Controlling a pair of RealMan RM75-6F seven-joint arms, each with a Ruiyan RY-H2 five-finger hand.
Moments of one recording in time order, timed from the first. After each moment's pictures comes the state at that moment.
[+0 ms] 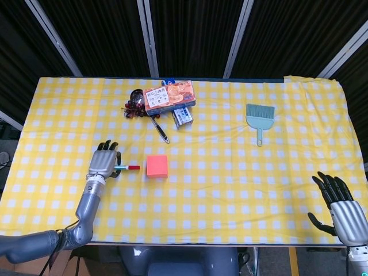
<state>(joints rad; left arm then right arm) -0.71 -1.66 -0.22 -1.42 0.67 1.05 0.72 0.05 -1.07 -0.03 -1.53 -1.67 1.54 0.20</state>
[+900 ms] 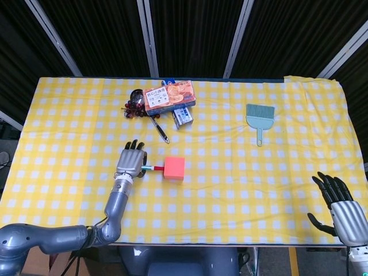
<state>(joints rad) -0.87 -1.84 -0.29 -1.39 0.55 1.10 0.85 0.06 -1.06 -0.03 -1.54 -1.67 1.53 0.23</state>
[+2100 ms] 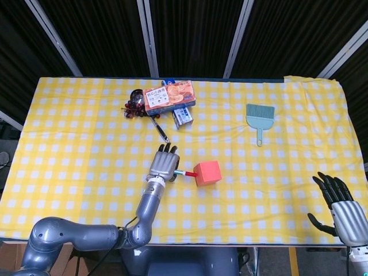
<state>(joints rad) -1.08 -2.01 -0.39 -1.33 0.45 1.12 0.97 0.06 -1.05 -0.04 -1.54 -1.67 1.53 0.25</state>
